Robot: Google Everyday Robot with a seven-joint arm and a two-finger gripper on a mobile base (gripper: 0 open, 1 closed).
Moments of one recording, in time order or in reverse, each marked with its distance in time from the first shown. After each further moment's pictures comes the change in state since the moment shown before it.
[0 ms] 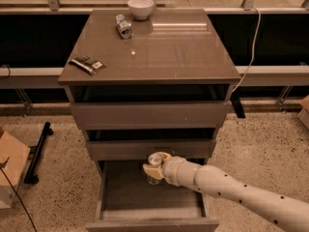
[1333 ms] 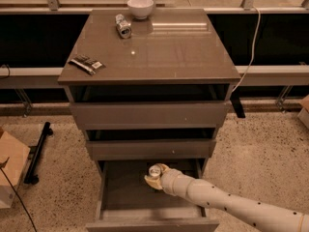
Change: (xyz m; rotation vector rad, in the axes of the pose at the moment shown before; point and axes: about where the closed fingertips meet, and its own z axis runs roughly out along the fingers) arm 0.103 -0.027 0.058 0.047 0.030 -0.079
